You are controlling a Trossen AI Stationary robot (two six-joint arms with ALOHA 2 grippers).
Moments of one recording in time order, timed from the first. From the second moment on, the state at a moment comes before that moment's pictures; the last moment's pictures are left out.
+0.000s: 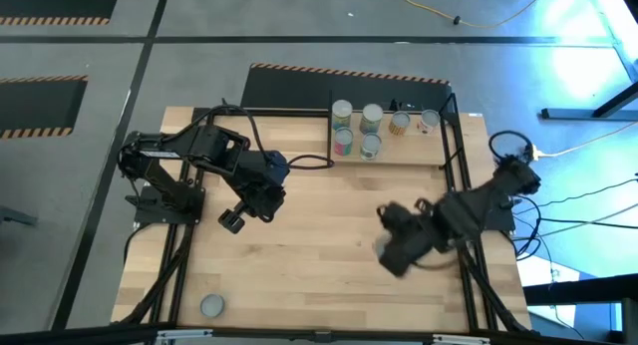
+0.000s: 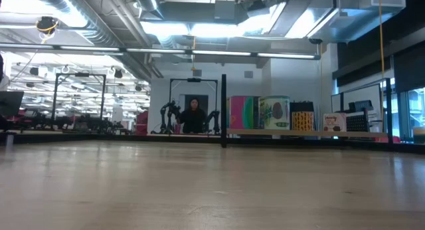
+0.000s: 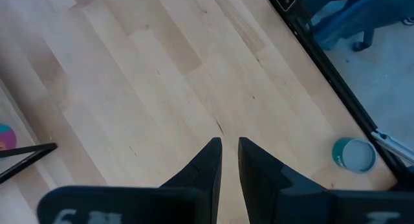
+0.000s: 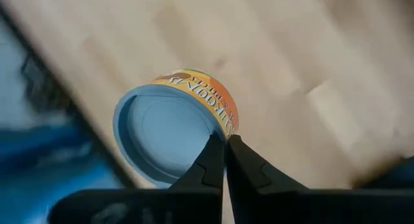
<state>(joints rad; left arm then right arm) -0.17 1.60 1.99 -1.49 0.20 0.35 0.57 1.69 1.87 -1.57 0.18 1.19</state>
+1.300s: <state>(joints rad) -0.15 1.60 1.99 -1.49 0.20 0.35 -0.29 1.12 1.08 -1.35 0.39 1.08</state>
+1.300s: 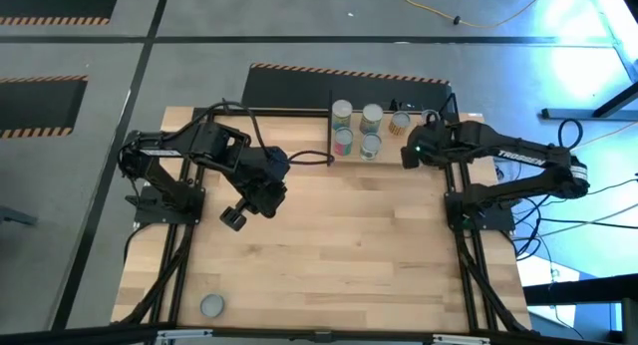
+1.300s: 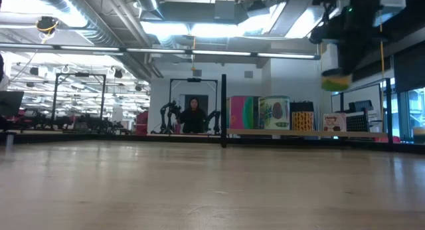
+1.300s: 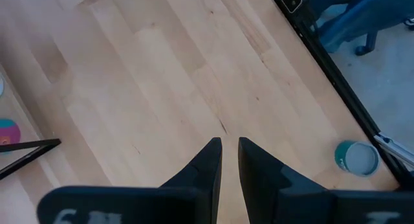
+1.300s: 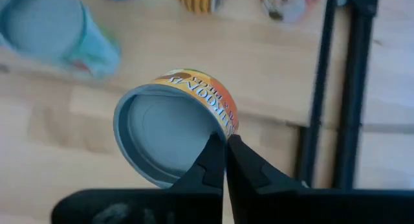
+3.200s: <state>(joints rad) -0.06 1.60 1.99 -1.50 0.20 0.40 -0.67 1.12 0.75 -0.97 0.39 1.04</state>
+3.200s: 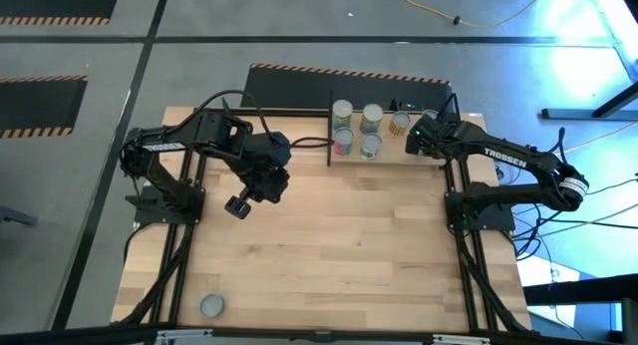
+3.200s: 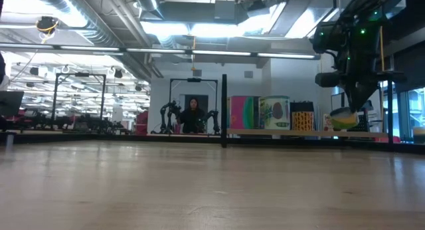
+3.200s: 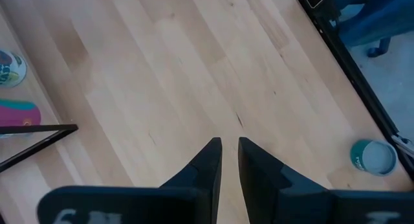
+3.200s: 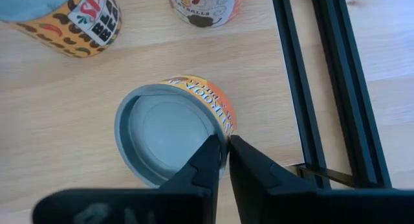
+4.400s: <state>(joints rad) -0.06 1.60 1.99 -1.51 0.20 0.39 -0.67 1.12 0.77 -0.94 0.32 1.02</state>
